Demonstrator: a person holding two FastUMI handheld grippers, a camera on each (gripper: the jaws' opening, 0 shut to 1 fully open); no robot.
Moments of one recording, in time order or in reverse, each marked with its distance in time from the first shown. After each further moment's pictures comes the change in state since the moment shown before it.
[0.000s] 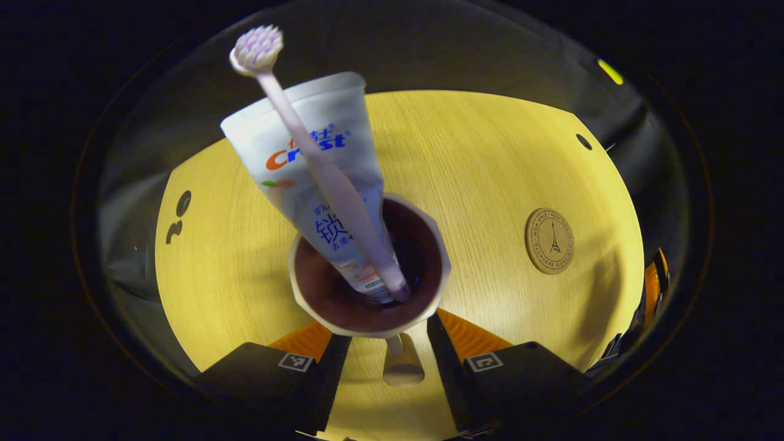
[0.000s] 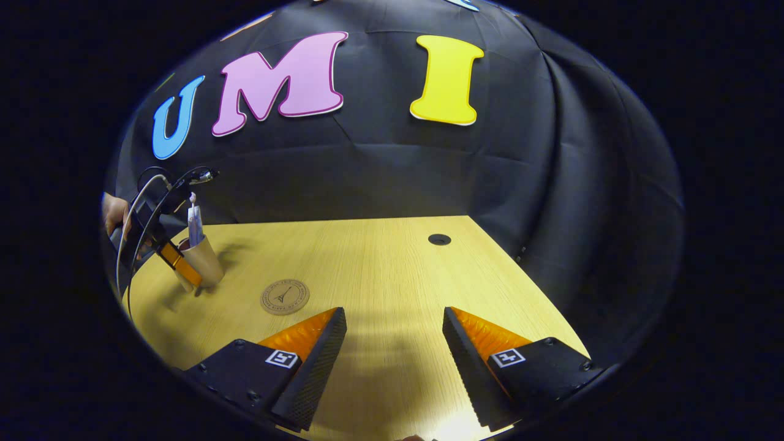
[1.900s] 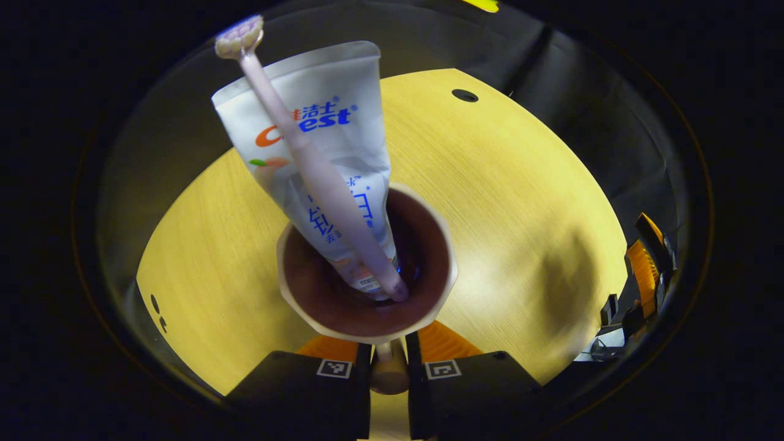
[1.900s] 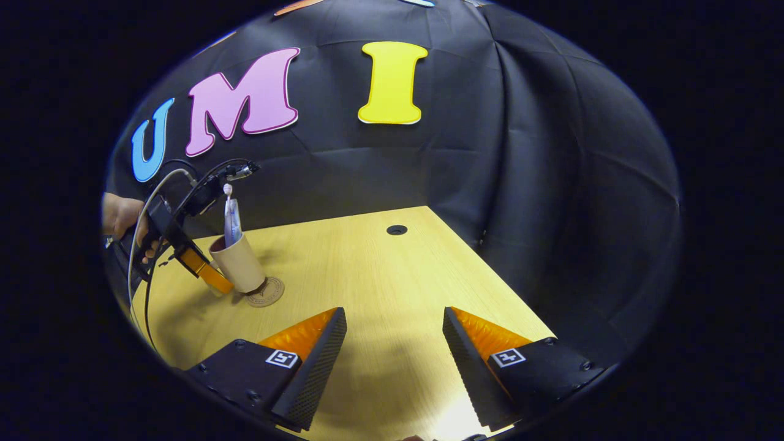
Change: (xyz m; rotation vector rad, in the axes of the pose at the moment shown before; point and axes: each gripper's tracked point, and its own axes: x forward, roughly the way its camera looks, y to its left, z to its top) left arm -0.005 -0.184 0.028 0.433 0.019 -0.146; right arm -0.056 -0.063 -0.006 0.102 -0.003 -0.119
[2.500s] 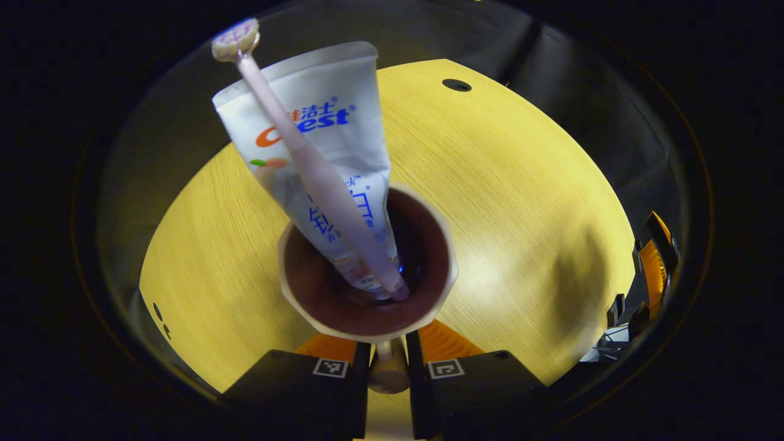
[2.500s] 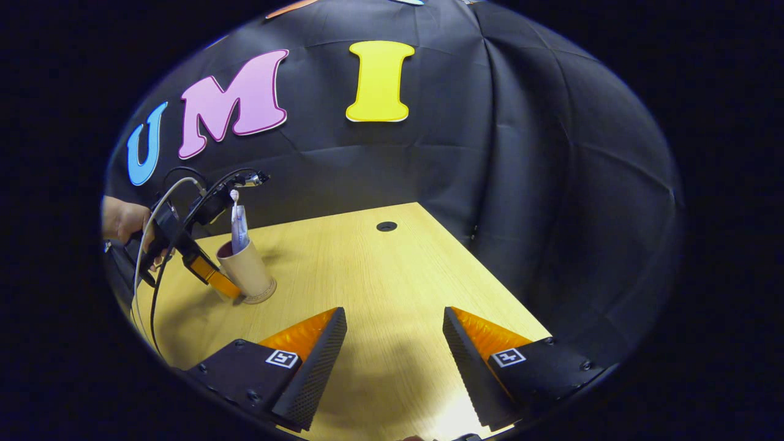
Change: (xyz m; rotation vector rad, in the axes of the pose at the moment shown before) left arm 0.013 -0.013 0.005 0.016 0.013 0.026; right arm -0.004 -0.008 -0.003 0.018 0.004 -0.011
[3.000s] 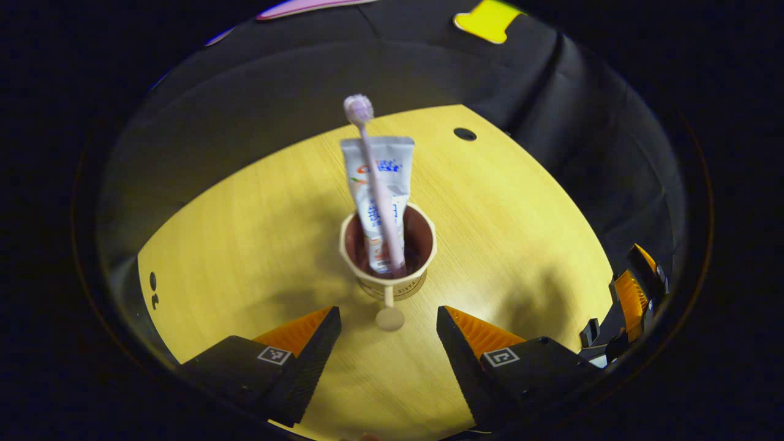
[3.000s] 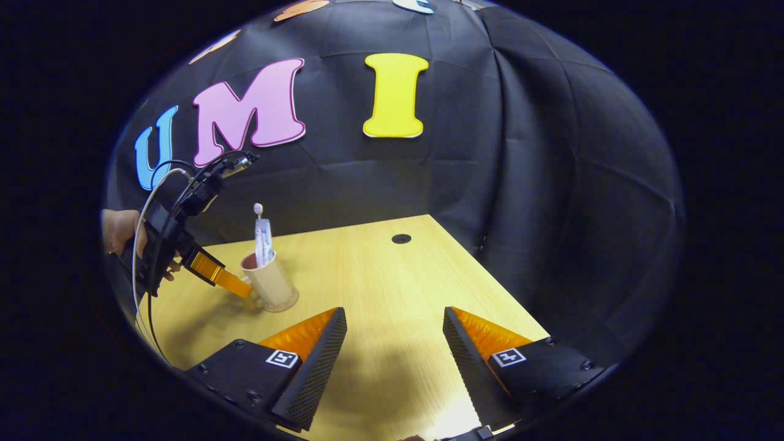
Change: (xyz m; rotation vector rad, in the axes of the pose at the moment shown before) left arm -0.079 -0.005 -0.002 -0.160 -0.228 0.016; right arm -0.037 0.035 0.037 -0.018 -0.054 0.041
